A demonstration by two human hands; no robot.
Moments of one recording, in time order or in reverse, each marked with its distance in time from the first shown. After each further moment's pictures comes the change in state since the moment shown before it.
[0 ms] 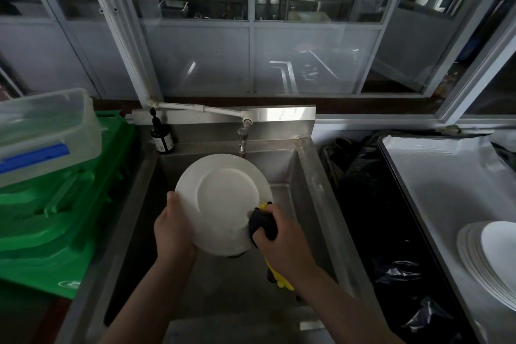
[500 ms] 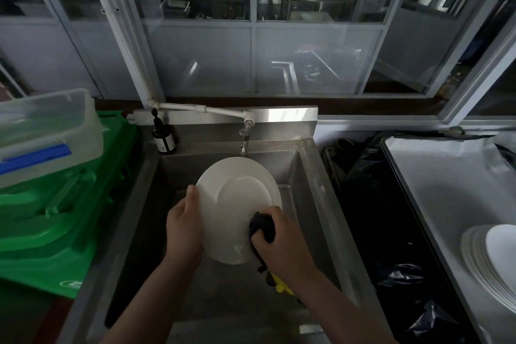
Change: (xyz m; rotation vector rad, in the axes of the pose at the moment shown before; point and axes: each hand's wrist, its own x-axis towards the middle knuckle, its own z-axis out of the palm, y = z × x) left_hand -0.004 -0.005 0.008 0.107 -0.170 0.168; right_hand 0.003 0.003 0.006 -0.079 -0.015 0.031
